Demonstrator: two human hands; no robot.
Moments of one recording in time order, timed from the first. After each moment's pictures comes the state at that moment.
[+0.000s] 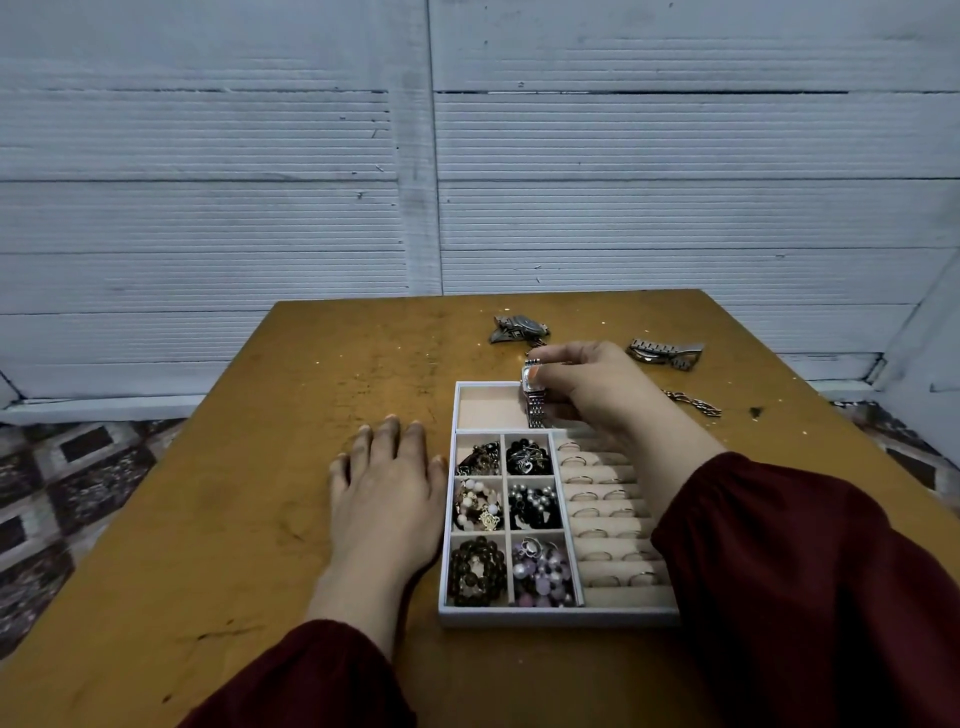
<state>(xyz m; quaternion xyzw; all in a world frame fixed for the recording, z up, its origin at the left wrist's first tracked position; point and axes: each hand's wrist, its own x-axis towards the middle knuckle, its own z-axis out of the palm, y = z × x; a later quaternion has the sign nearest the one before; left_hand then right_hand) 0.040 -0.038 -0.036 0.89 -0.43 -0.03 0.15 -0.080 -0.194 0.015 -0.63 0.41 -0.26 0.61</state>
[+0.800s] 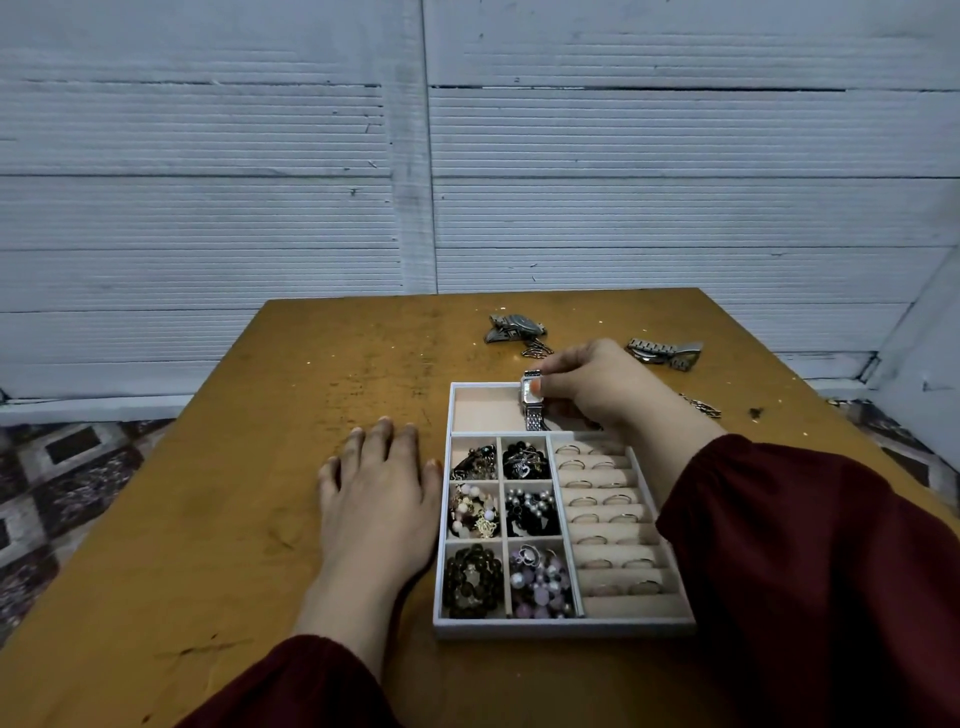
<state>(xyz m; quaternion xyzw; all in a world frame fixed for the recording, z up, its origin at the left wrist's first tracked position) 0.040 -0.038 -0.036 0.89 -0.42 -0.03 0.17 -0.079 -0.211 0.014 -0.67 0.44 -0.20 0.56</state>
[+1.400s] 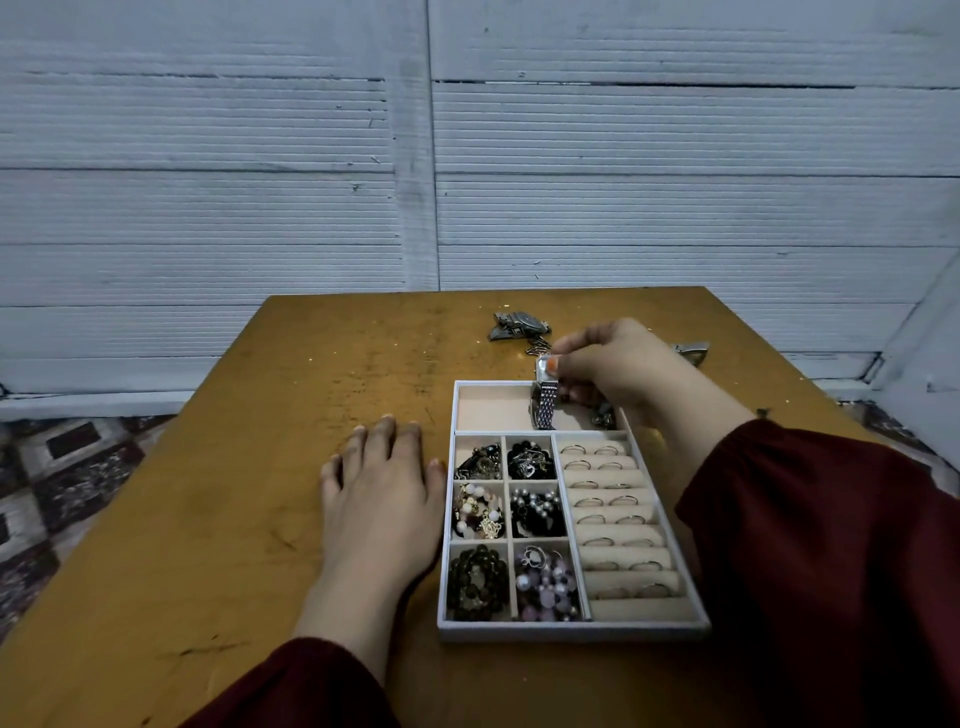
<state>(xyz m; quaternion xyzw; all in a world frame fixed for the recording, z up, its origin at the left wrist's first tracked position) 0.041 -0.039 -0.037 0.89 -0.42 -0.02 0.17 -0.082 -0.222 0.024 -0.68 0.45 -0.22 0.54</state>
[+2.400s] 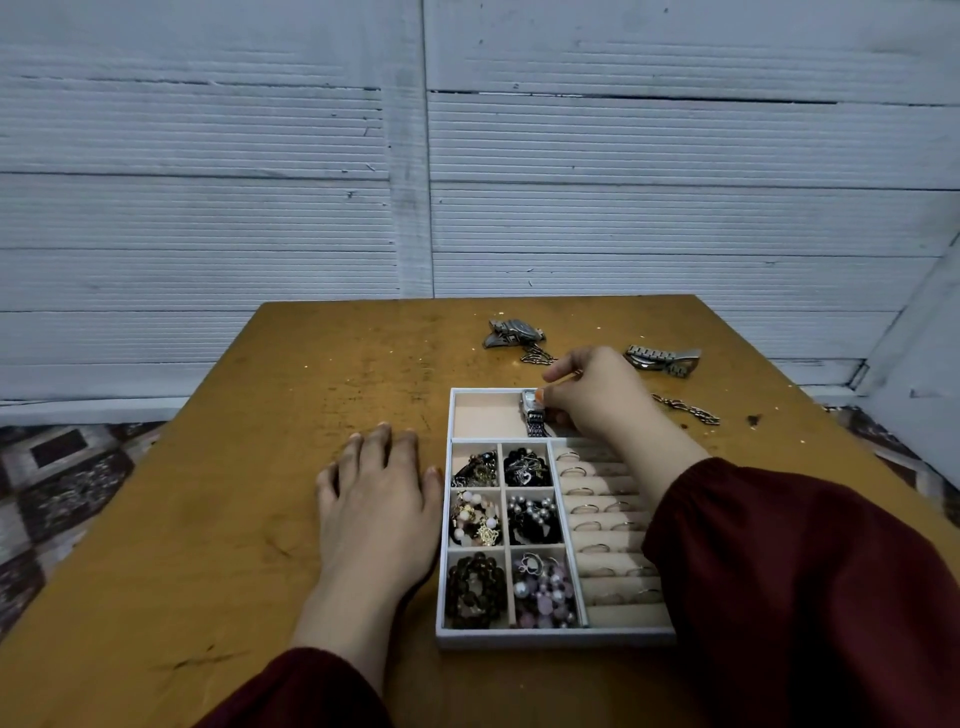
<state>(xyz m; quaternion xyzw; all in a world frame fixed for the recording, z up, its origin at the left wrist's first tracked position) 0.041 -0.037 -0.036 0.89 -0.42 -0.03 0.18 -0.070 -0.212 0.001 -0.72 0.49 -0.26 0.42</state>
